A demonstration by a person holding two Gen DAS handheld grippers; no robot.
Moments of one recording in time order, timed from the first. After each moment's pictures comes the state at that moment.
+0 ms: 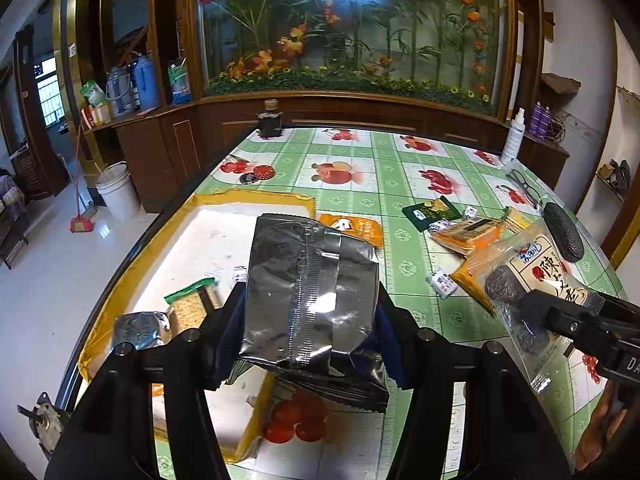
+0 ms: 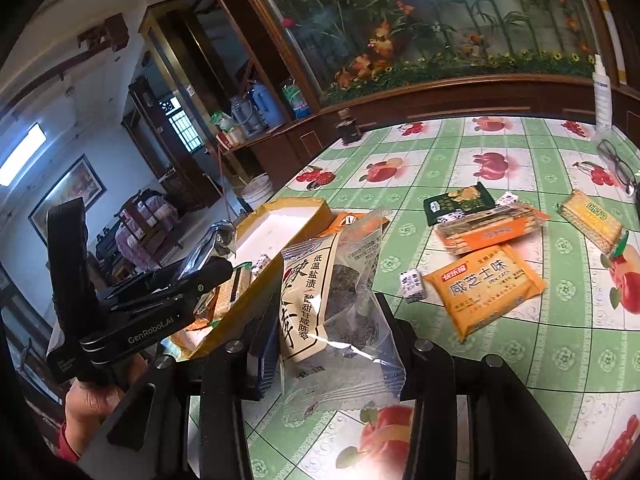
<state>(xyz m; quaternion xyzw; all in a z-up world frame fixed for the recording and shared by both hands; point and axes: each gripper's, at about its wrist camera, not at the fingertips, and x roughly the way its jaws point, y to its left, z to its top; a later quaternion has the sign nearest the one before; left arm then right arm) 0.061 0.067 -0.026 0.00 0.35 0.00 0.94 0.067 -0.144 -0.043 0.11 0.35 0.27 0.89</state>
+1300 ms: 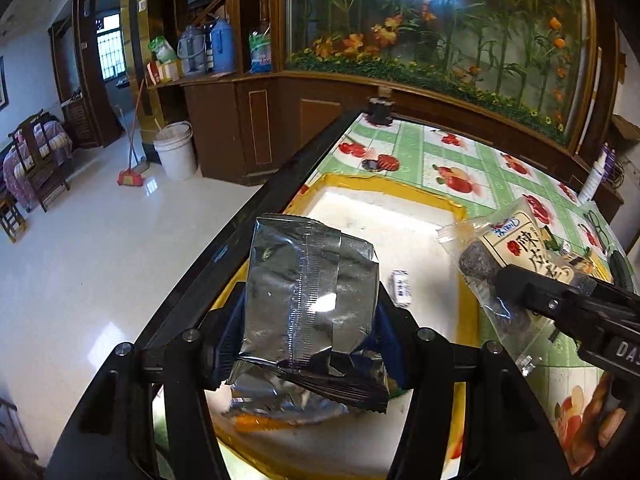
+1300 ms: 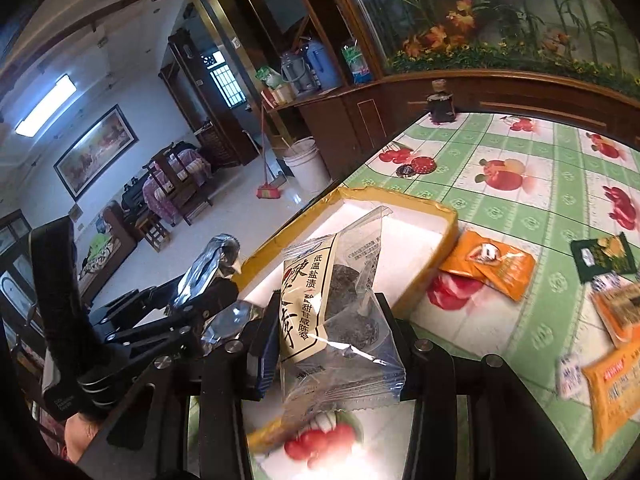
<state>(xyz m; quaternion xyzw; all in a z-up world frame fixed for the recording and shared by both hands) 0.086 0.195 -0.049 -0.05 0.37 0.11 0.92 0.147 0.021 -0.057 0.05 0.38 0.35 0.85</state>
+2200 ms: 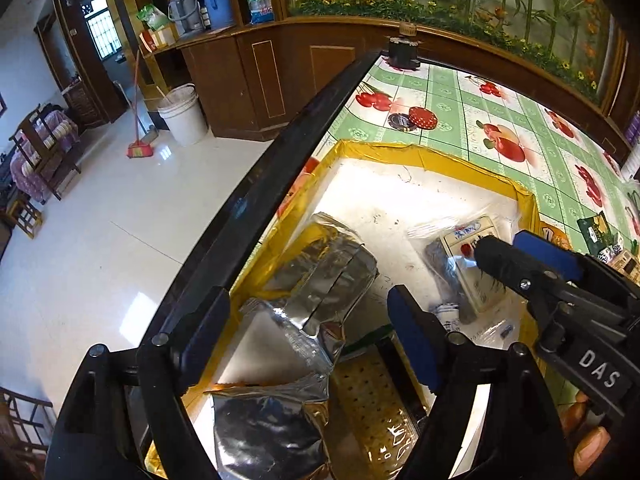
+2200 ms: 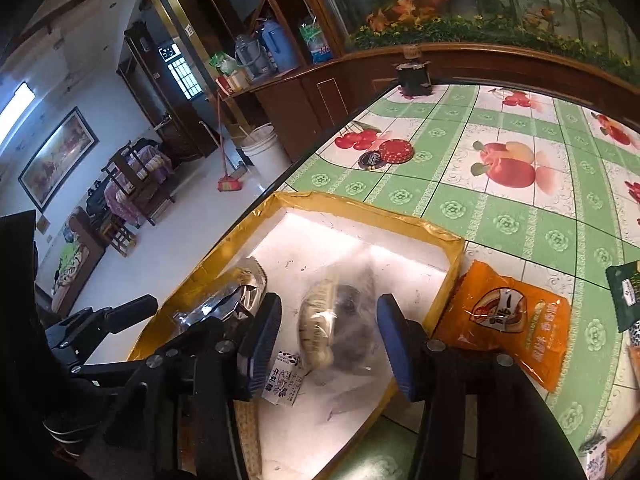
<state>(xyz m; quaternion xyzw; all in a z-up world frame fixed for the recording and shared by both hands) 0.156 0.199 -0.077 -0.02 0.47 0.14 0.87 0.232 0.059 -0.102 0.04 0.42 0.29 0.86</state>
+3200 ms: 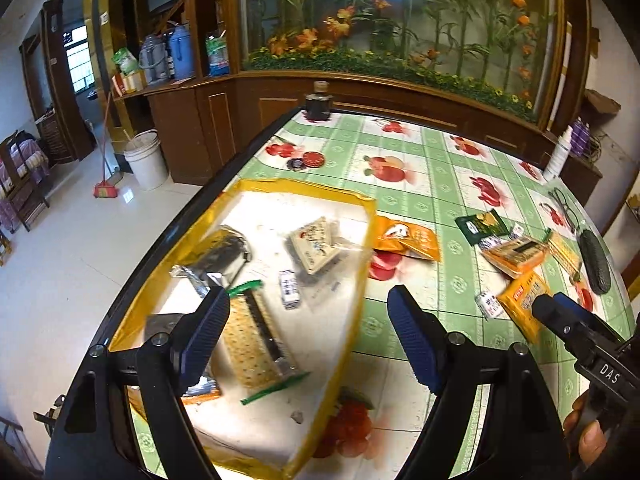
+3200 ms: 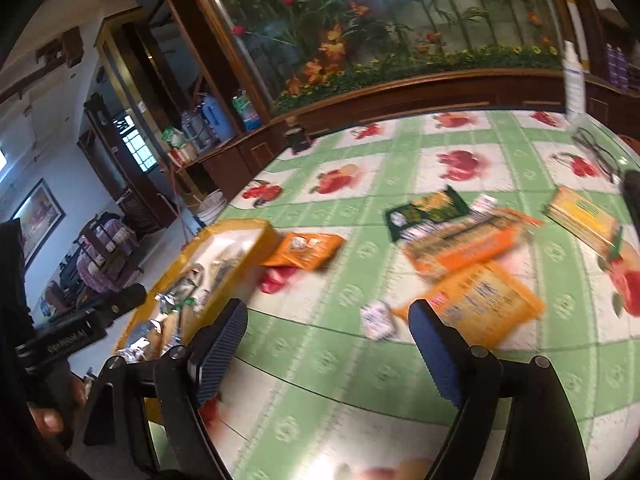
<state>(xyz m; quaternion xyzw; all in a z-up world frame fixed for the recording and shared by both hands) 0.090 0.102 -0.024 -0.02 0.39 0.06 0.92 0.116 -0.143 -0.070 0.12 0.35 0.18 0.91</state>
